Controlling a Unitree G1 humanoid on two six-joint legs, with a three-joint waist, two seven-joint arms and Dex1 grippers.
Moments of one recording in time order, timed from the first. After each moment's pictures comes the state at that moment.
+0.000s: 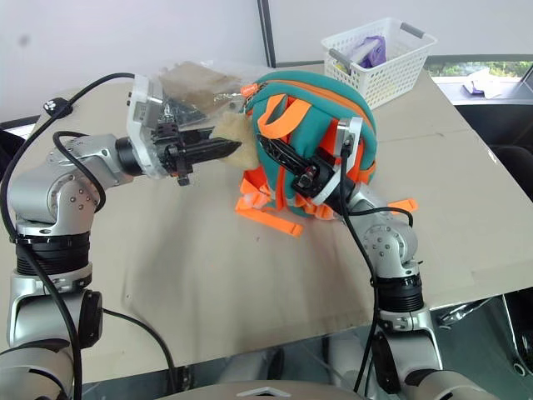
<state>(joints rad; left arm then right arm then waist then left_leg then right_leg) -0.71 0.71 0.13 -0.07 -0.64 0.75 -1.07 -0.52 -0.04 0.00 -0.18 0.85 0.55 0.65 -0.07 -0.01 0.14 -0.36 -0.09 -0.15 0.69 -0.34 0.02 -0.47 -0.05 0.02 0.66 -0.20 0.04</state>
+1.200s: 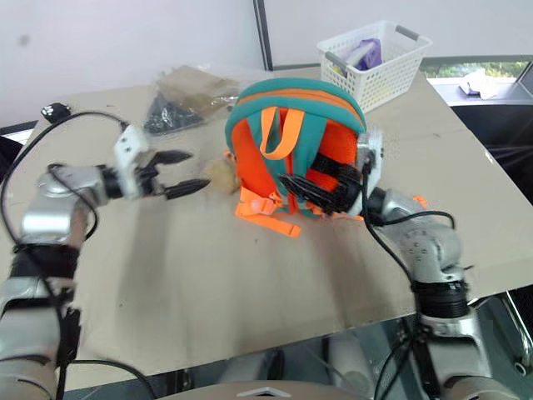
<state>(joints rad) -0.50 0.84 0.11 0.33 -0.34 0.26 -1.18 -0.40 -0.40 -0.02 -0.22 0.80 0.59 0.80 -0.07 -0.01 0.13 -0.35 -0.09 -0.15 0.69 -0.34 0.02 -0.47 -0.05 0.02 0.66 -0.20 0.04</state>
